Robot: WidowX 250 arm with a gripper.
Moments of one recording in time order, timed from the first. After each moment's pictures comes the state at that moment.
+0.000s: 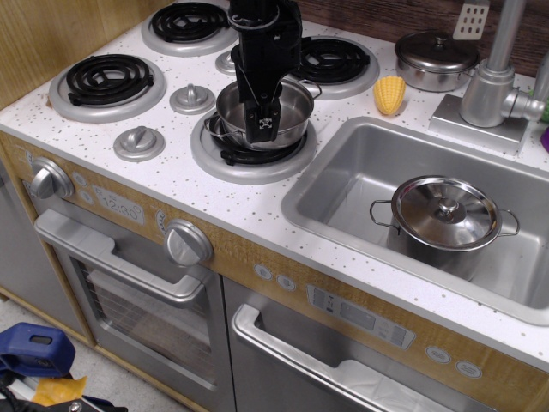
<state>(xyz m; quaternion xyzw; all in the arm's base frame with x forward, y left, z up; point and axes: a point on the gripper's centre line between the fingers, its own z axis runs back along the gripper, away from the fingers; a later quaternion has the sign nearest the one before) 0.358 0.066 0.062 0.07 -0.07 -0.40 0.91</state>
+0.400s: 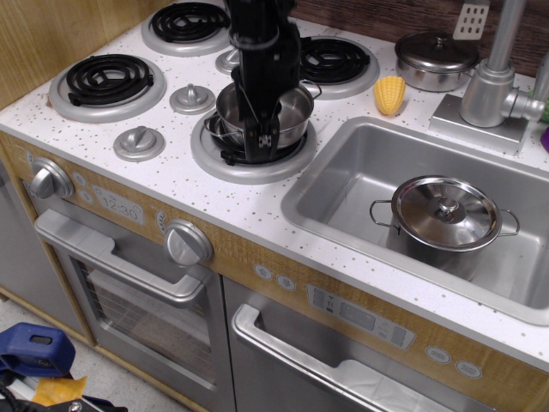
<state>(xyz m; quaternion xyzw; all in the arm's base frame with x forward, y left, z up) 0.353 0.064 0.039 0.05 -0.05 -0.40 0.91</state>
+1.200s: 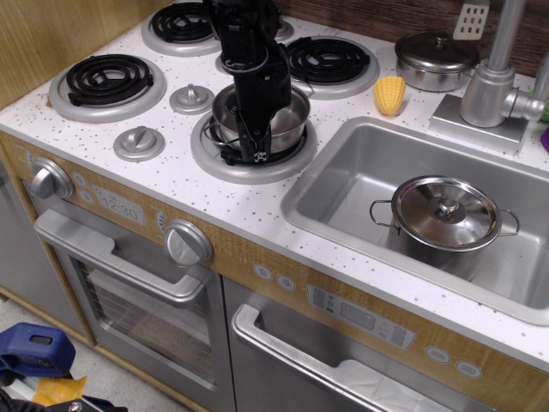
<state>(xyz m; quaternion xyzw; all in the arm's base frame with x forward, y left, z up) 0.358 0.072 0.023 0.05 -0.08 -0.41 0.91</state>
